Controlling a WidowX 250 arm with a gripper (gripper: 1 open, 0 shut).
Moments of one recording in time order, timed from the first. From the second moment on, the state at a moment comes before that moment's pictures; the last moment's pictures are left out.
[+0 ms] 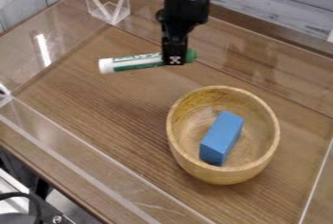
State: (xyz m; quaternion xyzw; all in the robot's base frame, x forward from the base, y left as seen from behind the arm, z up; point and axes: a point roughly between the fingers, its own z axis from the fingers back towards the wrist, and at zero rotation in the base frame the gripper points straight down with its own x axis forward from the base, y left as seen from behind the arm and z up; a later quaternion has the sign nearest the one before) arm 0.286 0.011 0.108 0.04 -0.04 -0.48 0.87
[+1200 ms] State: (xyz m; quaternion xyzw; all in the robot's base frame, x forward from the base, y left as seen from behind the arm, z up) arm 0.257 -0.052 0.119 0.07 -0.08 -0.50 0.86
